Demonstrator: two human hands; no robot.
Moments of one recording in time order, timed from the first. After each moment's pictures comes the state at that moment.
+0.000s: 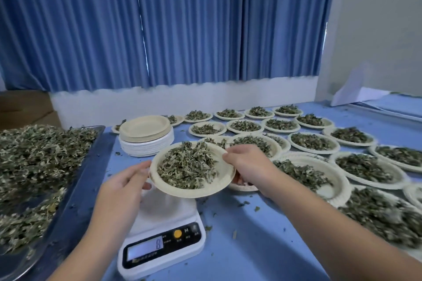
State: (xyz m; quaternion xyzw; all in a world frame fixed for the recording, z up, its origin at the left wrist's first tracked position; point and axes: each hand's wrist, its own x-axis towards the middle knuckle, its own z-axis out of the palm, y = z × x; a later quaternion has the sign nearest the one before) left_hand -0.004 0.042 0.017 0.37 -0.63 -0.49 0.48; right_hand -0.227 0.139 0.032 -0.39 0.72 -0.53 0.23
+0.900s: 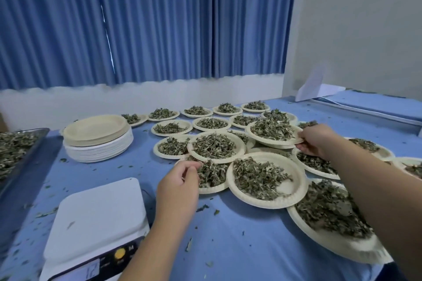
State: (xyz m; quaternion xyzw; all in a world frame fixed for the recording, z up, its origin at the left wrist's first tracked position) left_hand -0.161 0.109 -0.011 0.30 -0.72 -0.48 0.40; right_hand -0.451 0.262 0.051 -0.05 0.83 -0.54 0.12
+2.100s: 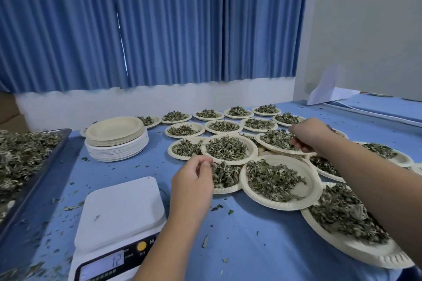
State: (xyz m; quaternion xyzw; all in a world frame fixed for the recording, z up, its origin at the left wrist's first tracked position) left_hand -0.155 0.114 0.003 0.29 -0.72 -0.48 0.41; right_hand -0.410 0.233 0.070 -0.14 0.86 -0.47 0.09
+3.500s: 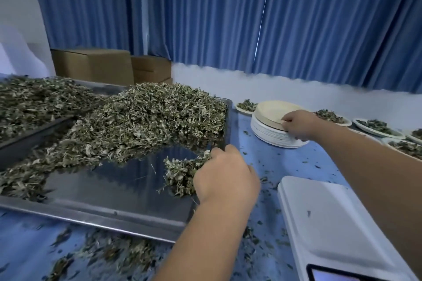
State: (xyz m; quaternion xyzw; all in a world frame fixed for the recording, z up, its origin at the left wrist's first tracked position) left_hand 0.064 -0.036 0.009 0.61 -0.76 -0.09 0.20; right_hand -0.162 -0.128 0.058 -0.59 0.80 -0.13 0.04
